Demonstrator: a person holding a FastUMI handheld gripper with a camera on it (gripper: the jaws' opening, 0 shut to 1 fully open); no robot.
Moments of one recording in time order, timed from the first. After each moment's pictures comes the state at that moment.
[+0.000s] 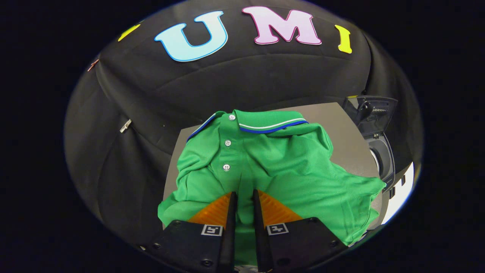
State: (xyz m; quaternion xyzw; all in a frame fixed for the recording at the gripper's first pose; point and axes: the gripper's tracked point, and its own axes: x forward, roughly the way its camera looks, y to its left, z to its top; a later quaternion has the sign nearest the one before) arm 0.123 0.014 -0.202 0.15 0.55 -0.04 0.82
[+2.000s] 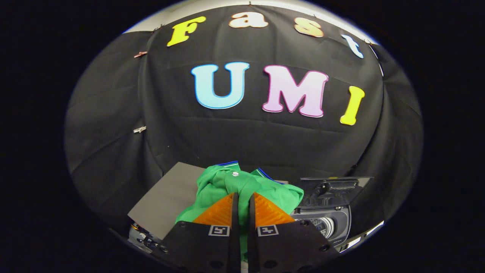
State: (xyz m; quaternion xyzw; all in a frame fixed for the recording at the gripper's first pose) arm 0.147 -0.136 -0.068 0.02 0.35 0.03 0.94
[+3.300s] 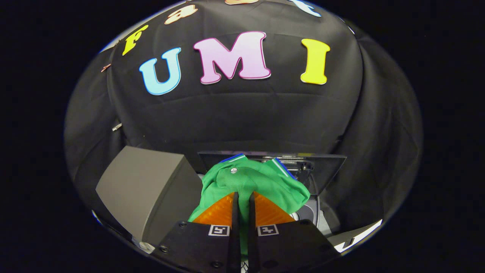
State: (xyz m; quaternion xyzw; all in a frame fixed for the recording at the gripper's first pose) arm 0.142 -0.405 -0.184 0.07 0.44 0.03 0.89
